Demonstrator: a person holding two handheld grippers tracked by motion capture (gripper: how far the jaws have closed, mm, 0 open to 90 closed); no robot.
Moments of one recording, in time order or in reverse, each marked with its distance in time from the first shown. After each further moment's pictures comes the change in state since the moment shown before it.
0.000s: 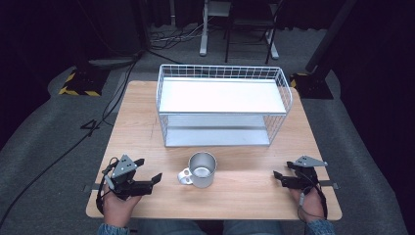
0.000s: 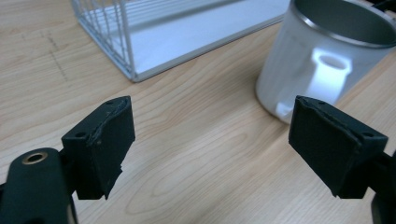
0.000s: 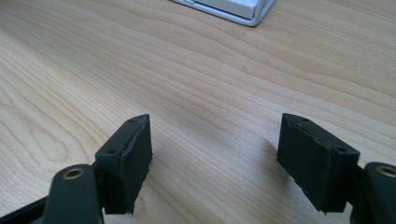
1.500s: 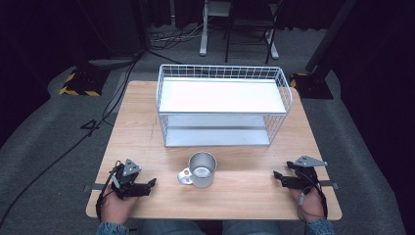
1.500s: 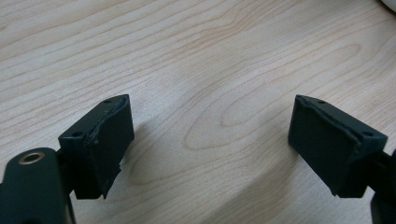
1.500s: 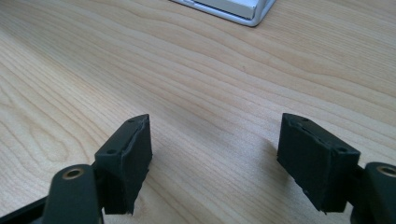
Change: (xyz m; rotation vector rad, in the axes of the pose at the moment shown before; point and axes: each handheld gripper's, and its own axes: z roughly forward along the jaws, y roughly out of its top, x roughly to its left) left arm 0.032 -0.042 0.035 0.244 0.148 0.026; right arm 0.000 0.000 0.000 0.001 0.002 0.000
